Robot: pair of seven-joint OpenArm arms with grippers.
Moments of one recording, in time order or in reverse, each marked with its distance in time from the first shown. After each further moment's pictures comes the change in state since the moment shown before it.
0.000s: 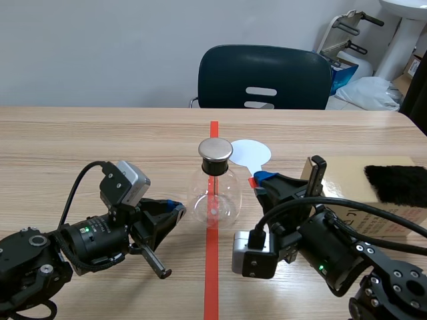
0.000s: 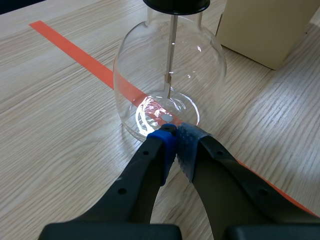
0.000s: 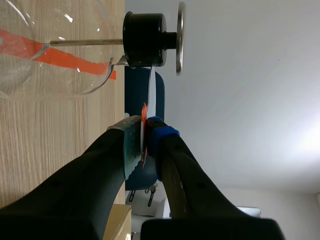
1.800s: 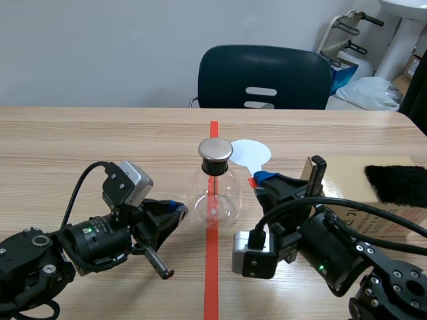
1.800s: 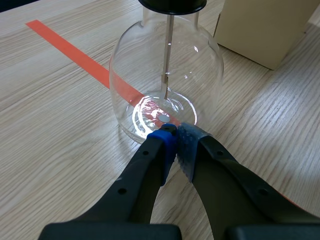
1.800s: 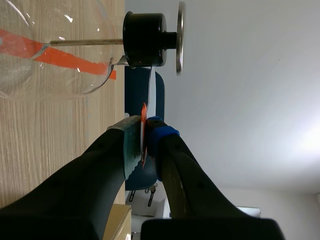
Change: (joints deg) left arm 0.0 0.5 0.0 0.0 0.2 0.0 0.5; right arm 0.0 0.0 0.0 0.0 0.0 0.0 0.0
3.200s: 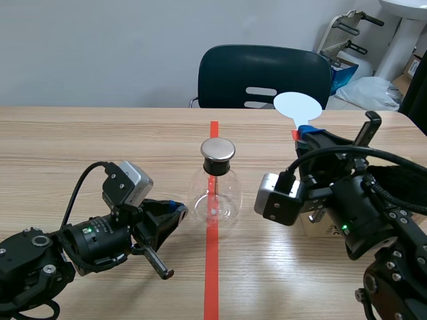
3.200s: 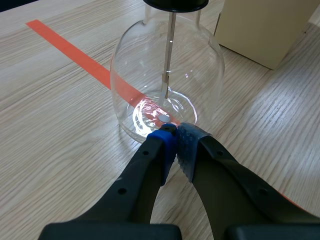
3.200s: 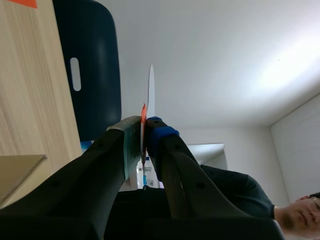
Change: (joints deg) left arm 0.0 0.0 0.0 0.0 0.0 0.0 0.0; right arm 0.0 0.0 3.1 8.1 2.6 -1.5 -12.3
